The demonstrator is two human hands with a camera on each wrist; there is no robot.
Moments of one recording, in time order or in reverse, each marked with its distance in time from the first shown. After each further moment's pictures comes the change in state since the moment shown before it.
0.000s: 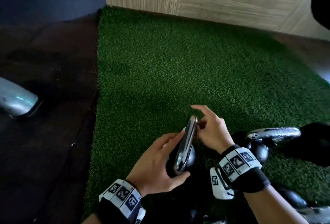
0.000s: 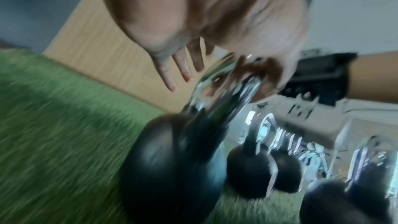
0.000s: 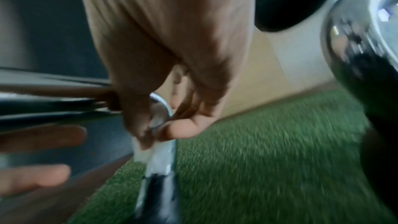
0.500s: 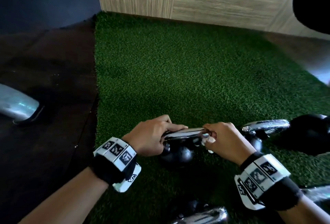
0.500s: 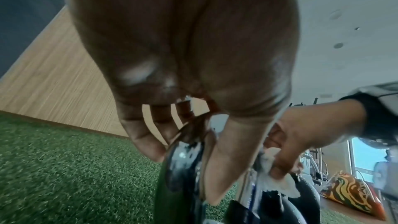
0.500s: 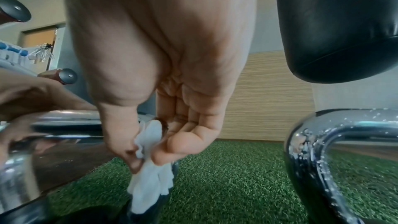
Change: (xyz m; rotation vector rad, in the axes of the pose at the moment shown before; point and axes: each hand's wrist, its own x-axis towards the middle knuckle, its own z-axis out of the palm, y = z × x) left_hand 0.058 0.010 -0.074 0.250 -0.456 -0.087; right_hand -0.047 -0.003 -0.046 -0.347 -0.175 -0.132
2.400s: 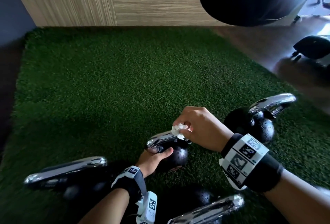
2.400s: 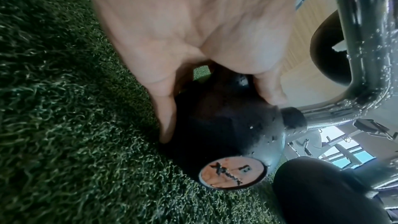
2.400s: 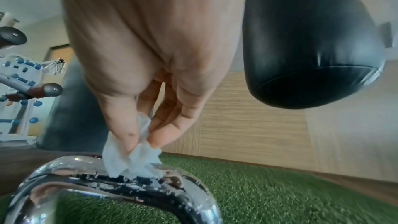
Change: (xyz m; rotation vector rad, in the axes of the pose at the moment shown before) left_hand 0.222 0.141 0.203 -0.945 0.146 -0.542; right_hand -0.016 0.195 -0.139 0.048 0.078 -0.209
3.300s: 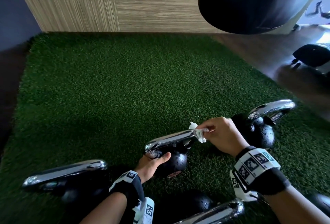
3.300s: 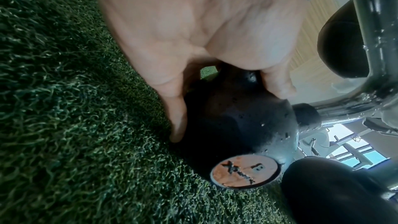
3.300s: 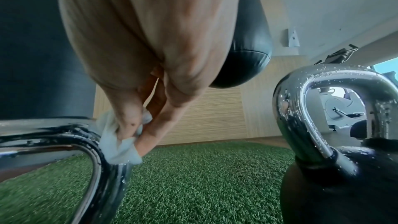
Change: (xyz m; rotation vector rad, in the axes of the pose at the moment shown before) left_hand -0.005 -0.002 -0.005 -0.114 -0.071 0.059; right_hand -0.029 0.086 0.017 0.128 0.119 0.266
